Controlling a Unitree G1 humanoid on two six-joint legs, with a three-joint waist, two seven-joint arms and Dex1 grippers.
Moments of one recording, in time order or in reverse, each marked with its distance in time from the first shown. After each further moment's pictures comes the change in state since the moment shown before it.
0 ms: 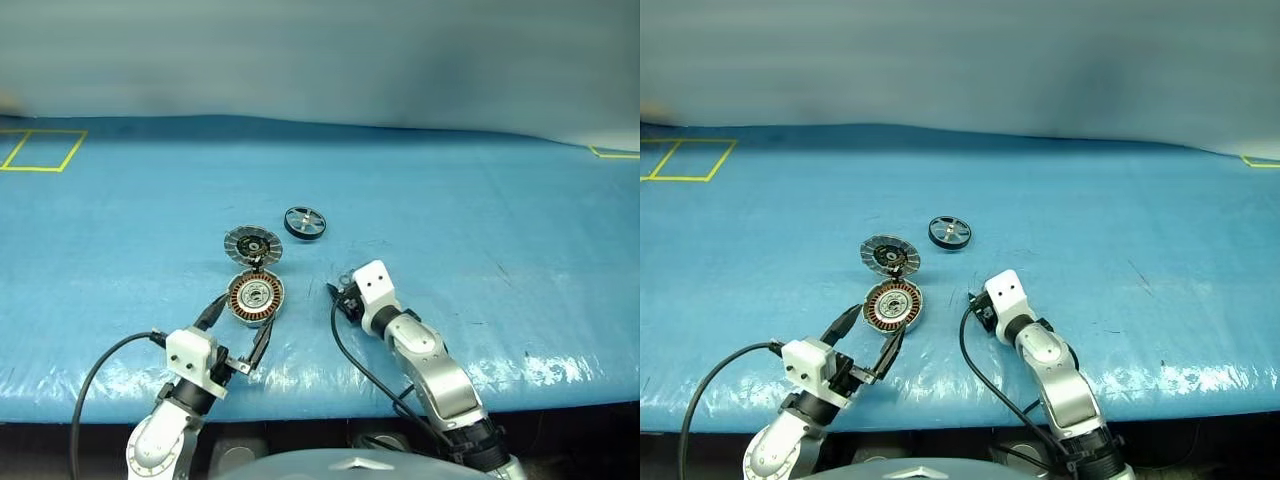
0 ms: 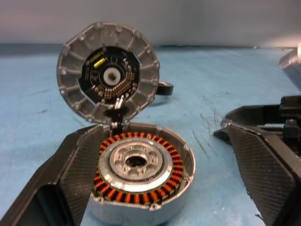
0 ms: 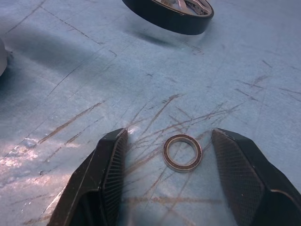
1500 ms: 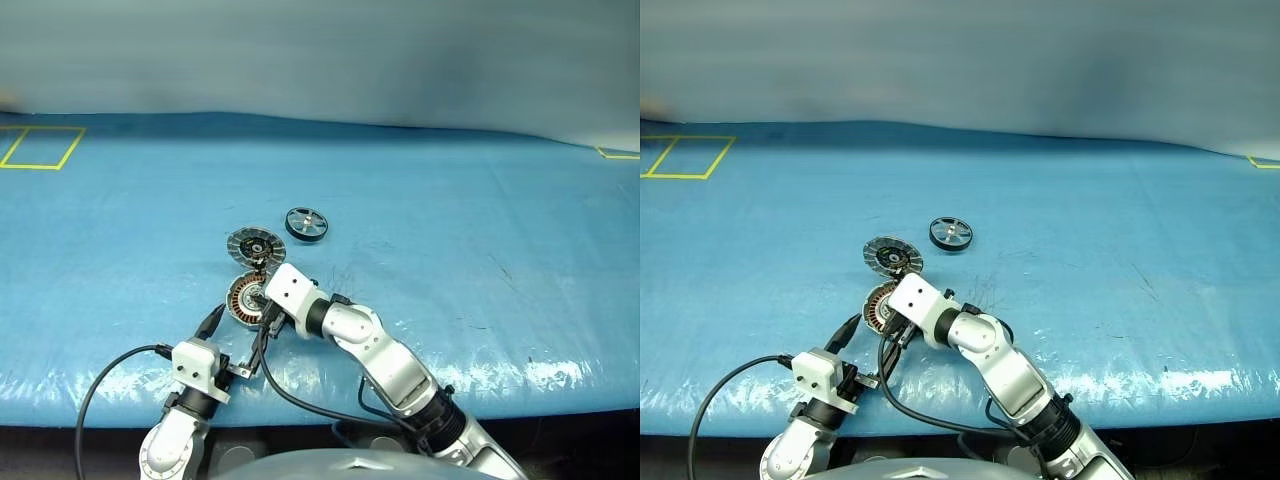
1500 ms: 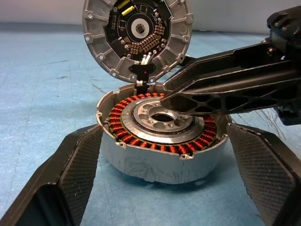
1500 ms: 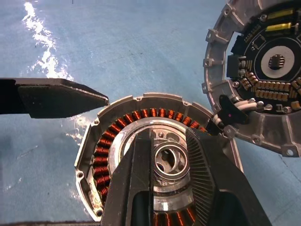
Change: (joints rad) left arm -0.039 0.074 -0.088 0.145 -0.020 -0.130 0.099; right arm -0.215 0.083 0.347 -0.044 -0.062 0.103 0.181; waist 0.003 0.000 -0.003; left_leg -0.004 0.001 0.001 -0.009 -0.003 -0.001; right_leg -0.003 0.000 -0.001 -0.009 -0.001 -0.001
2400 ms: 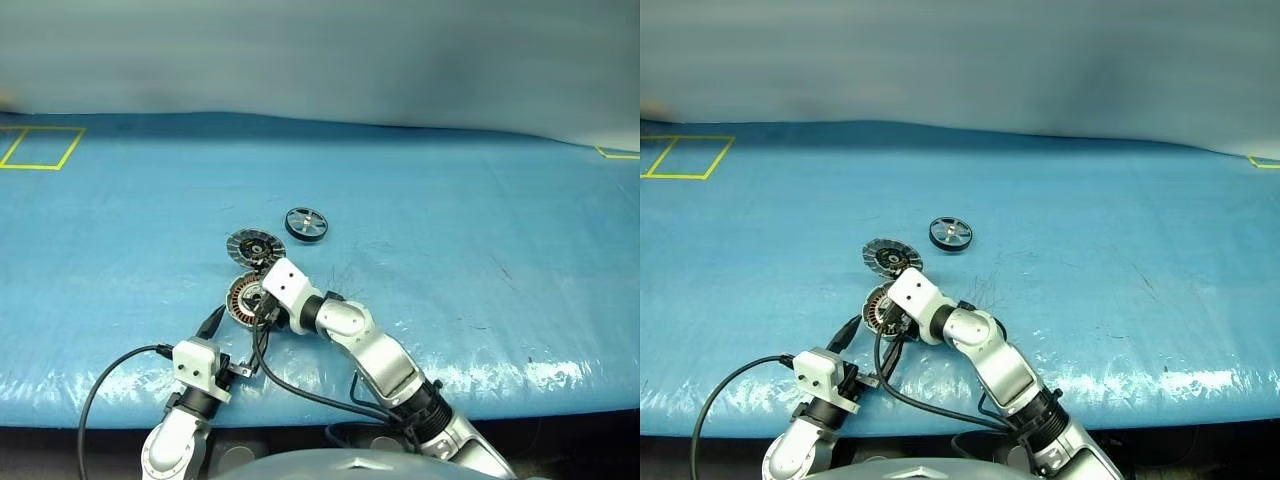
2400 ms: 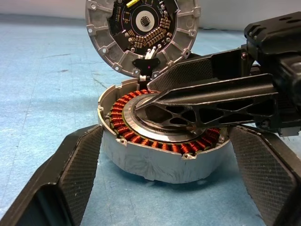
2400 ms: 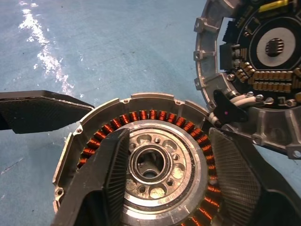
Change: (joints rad) left arm 0.001 0.003 -0.009 -0.003 -0.013 0.021 0.016; right arm -0.006 0.031 -0.050 0.060 0.035 -0.004 0.014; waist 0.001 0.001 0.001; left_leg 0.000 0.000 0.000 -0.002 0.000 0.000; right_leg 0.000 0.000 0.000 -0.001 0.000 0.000
